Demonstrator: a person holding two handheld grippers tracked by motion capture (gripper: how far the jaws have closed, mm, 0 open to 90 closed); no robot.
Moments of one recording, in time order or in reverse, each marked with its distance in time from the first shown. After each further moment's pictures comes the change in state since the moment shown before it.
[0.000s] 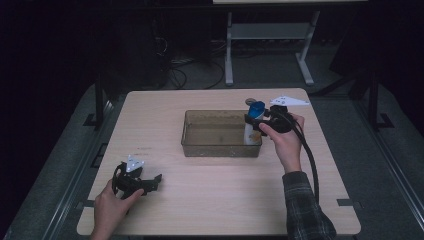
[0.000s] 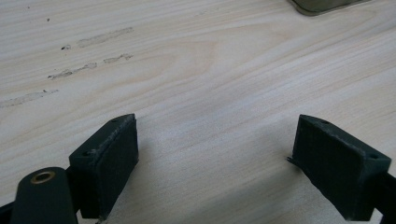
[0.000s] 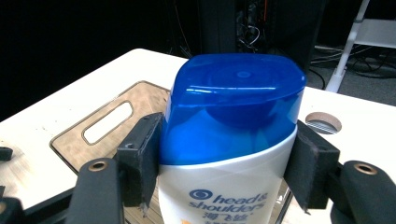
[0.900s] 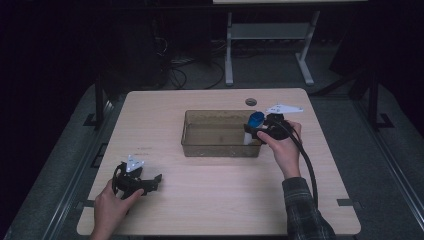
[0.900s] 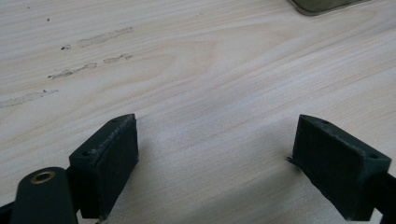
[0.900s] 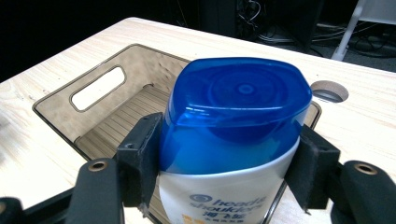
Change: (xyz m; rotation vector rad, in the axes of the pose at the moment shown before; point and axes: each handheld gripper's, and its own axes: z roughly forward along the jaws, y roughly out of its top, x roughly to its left) left arm 0.000 0.000 0.000 0.000 -0.001 -0.002; right arm 0.001 -0.021 0.008 0.089 -0.015 -0.017
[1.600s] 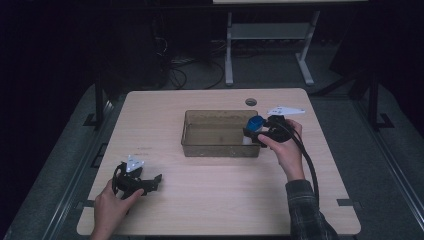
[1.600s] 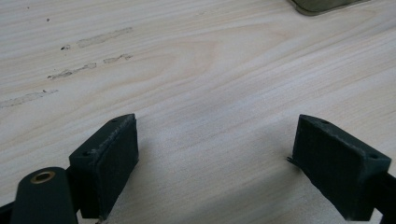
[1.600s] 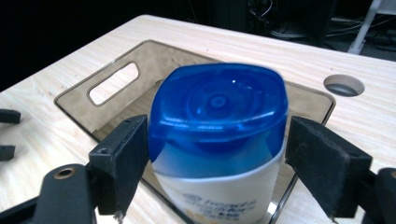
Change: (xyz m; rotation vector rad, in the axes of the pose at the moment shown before) left arm 0.000 0.000 0.000 0.000 0.000 0.000; right arm 0.001 -0.004 -0.006 0.014 0.049 0.013
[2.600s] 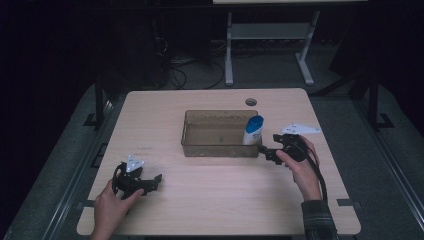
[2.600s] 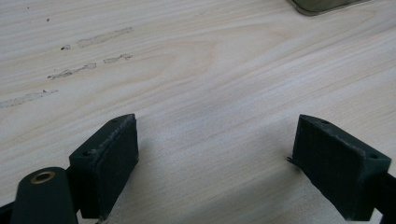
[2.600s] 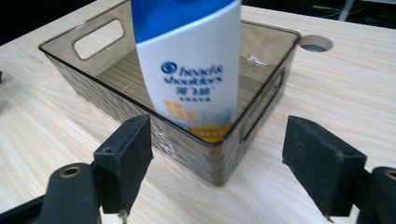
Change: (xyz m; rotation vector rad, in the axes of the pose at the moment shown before) left arm 0.000 0.000 0.000 -0.007 0.000 -0.002; right arm -0.006 -0.047 -0.036 0.030 -0.068 -0.011
